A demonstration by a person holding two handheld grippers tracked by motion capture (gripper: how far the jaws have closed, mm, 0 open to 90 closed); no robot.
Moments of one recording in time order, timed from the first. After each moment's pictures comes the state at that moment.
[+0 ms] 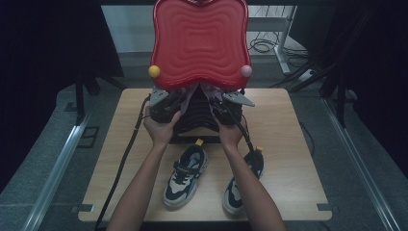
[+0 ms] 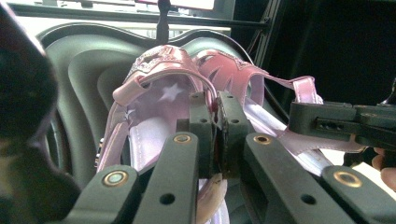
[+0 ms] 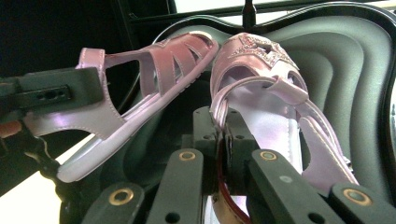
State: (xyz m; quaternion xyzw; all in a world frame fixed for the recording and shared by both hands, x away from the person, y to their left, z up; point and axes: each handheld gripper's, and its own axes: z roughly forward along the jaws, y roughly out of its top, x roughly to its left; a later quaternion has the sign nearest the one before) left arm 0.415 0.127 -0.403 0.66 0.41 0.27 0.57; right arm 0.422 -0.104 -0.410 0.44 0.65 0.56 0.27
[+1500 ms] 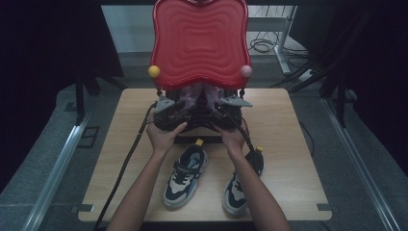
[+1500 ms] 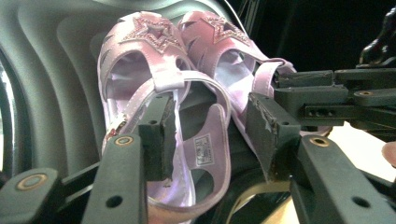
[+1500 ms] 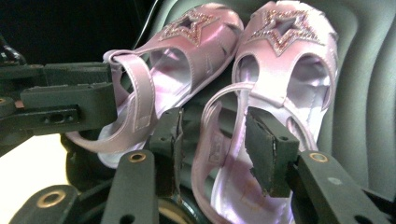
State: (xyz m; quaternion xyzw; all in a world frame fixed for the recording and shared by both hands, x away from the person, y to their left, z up) left arm 0.405 0.120 -0.422 0.70 0.40 0.23 0.55; right arm 0.416 -0.107 -0.419 0.44 0.70 0.51 0.23
